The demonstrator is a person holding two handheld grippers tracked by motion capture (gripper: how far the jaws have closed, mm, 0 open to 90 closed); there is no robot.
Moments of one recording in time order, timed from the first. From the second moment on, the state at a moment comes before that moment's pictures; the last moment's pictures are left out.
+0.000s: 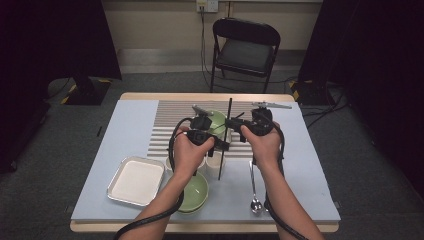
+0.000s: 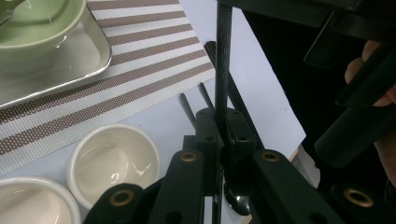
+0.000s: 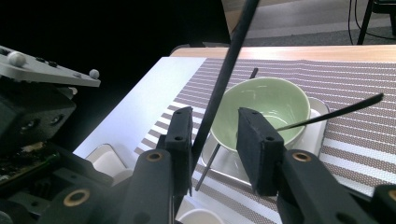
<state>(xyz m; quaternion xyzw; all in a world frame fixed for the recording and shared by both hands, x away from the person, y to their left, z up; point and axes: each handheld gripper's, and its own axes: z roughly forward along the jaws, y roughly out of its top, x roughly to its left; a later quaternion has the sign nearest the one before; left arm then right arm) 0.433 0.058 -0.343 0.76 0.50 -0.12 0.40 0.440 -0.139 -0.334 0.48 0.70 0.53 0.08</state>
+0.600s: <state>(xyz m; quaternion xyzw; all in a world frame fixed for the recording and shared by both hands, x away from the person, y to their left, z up) 0.432 0.058 -0.342 0.76 0.50 -0.13 0.40 0.441 -0.150 -0.341 0.48 0.70 0.52 0.10</state>
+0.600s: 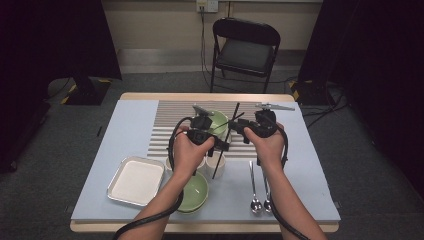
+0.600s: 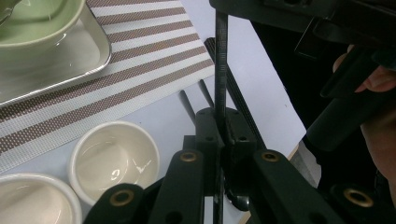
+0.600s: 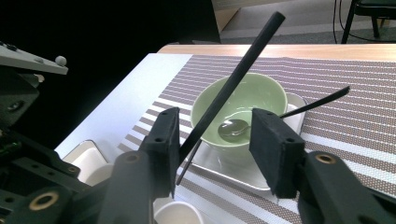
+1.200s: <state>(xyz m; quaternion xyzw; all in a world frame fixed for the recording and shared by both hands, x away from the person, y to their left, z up) 0.432 0.059 -0.344 0.77 0.49 -0.13 0.39 0.443 -0.158 -0.350 0.48 0.71 0.51 0.11</state>
